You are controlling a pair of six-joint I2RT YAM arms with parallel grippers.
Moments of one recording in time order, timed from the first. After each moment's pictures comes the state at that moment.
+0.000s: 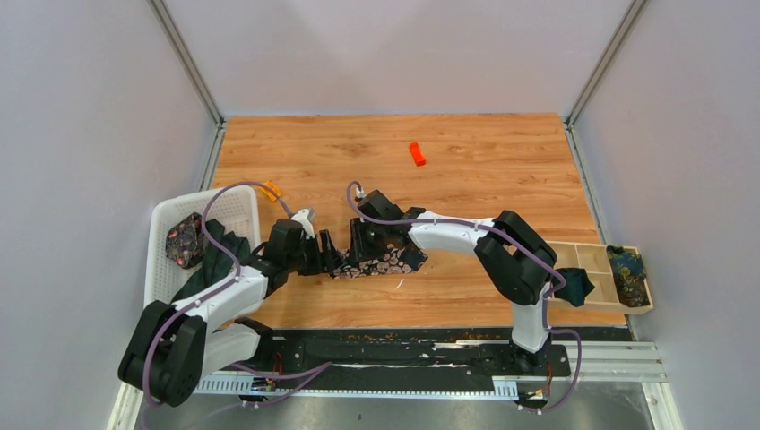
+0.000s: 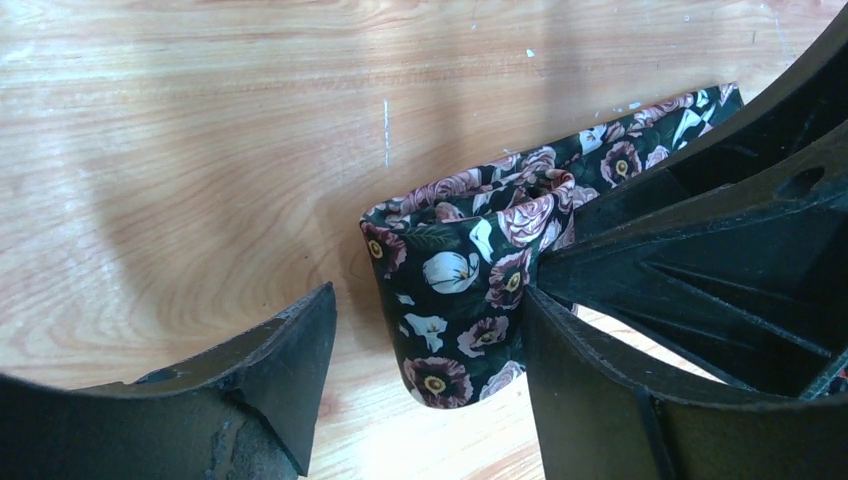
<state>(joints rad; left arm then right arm) -0.39 1.09 0.38 -0.06 0.20 -0.55 0.90 1.94 1.26 -0.23 -0.21 0.69</state>
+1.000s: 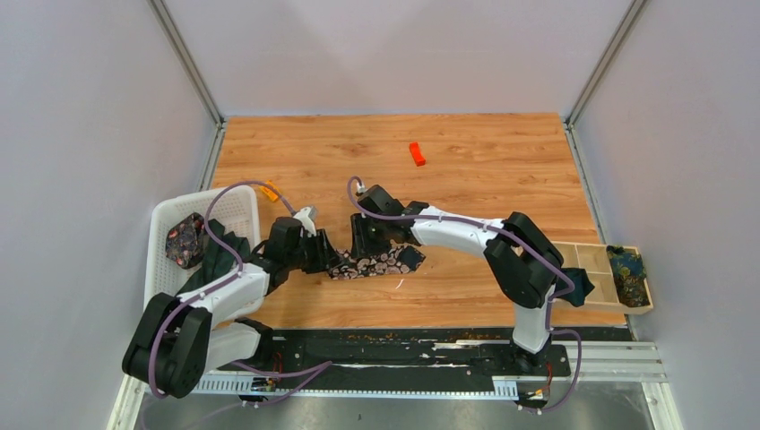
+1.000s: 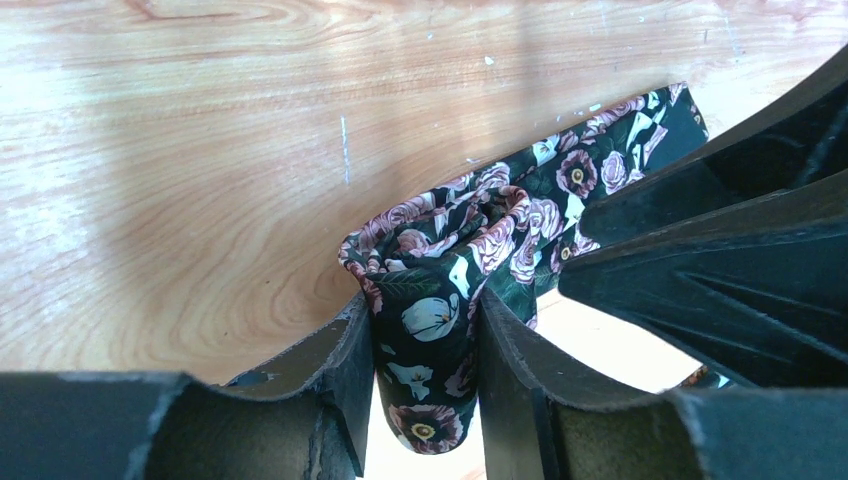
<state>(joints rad) -0.36 1.17 0.37 0.05 0.30 -0.57 0.90 1.90 1.31 -0.34 -0.16 0.65</state>
